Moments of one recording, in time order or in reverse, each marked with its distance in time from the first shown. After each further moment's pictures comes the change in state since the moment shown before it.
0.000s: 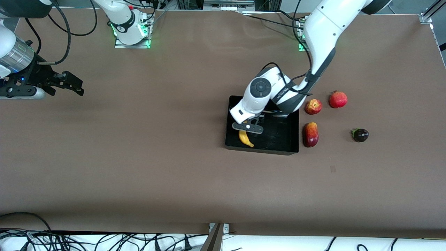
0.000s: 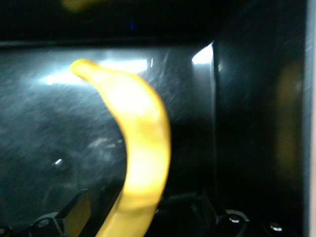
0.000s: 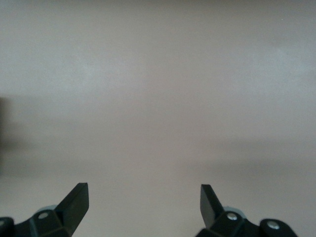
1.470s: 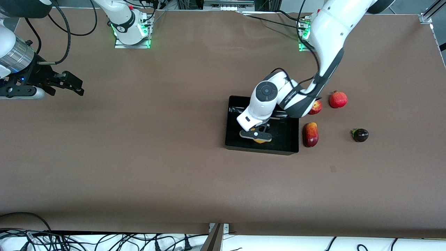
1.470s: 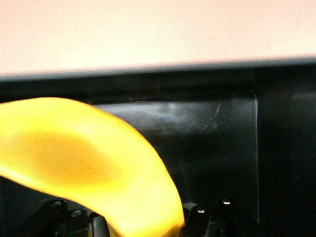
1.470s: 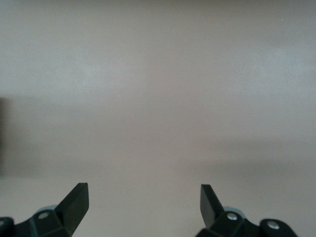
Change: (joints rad) left arm 0.040 -0.075 0.026 0.052 0.069 -0.147 0.000; right arm 0.000 0.000 0.000 0.000 0.000 0.000 0.000
